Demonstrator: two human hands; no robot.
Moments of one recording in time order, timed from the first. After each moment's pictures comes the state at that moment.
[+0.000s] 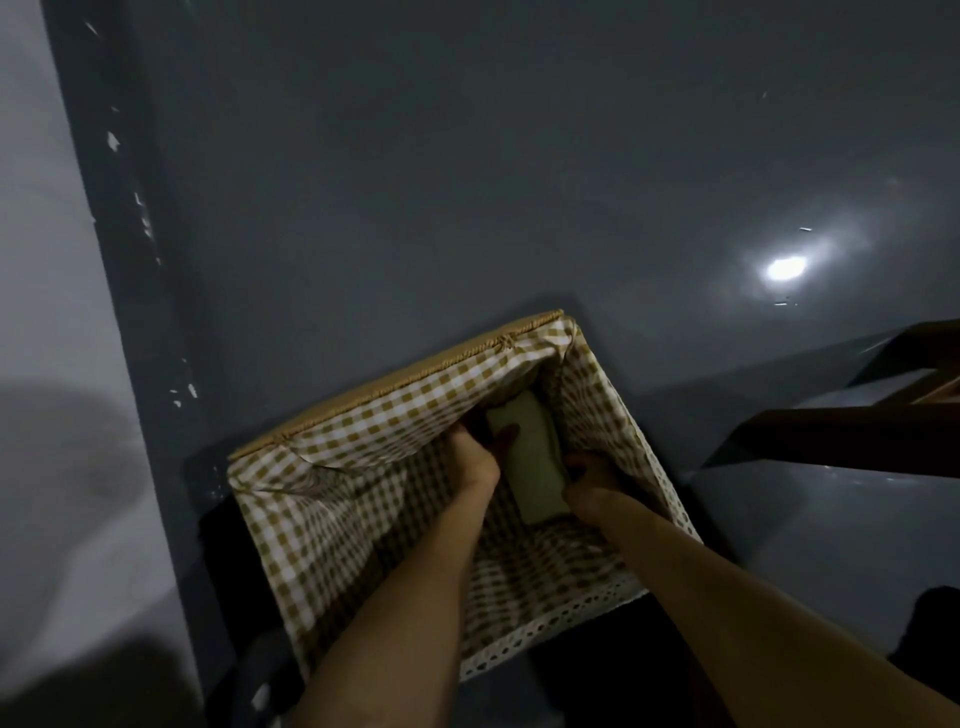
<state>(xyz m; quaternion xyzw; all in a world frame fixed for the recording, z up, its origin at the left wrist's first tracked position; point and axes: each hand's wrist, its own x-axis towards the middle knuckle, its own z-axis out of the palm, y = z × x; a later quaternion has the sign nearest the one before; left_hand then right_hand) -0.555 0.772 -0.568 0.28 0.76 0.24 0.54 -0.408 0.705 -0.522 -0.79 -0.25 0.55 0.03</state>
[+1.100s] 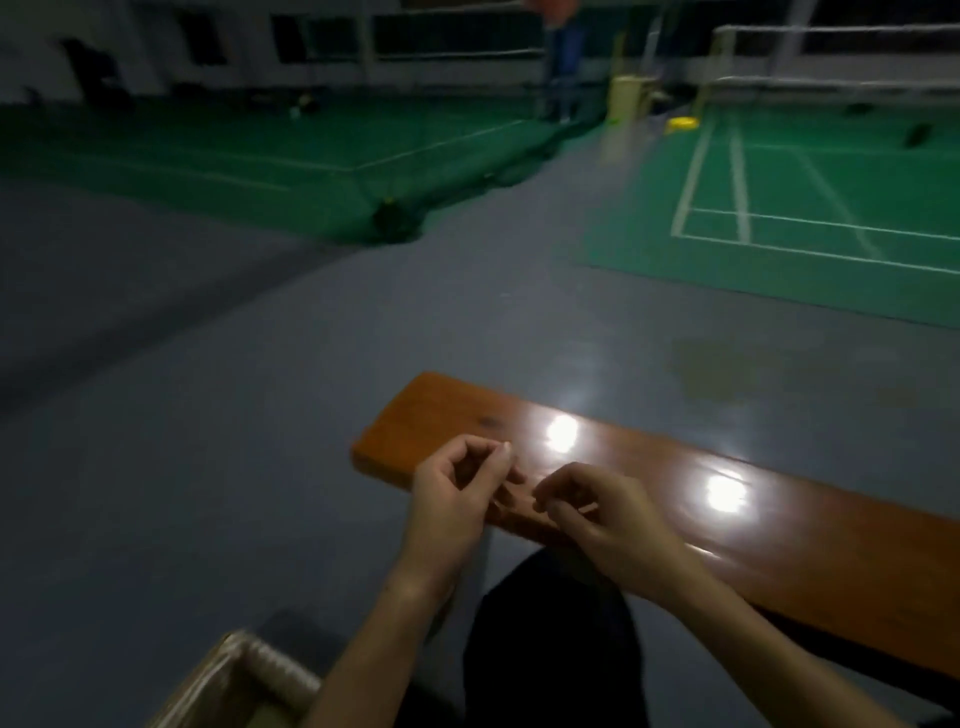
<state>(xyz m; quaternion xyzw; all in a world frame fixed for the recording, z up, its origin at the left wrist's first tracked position) -0.280 0.524 0.044 0.66 0.19 0.29 0.67 -0.165 0.370 0.036 -0.81 -0.41 0.12 0.41</state>
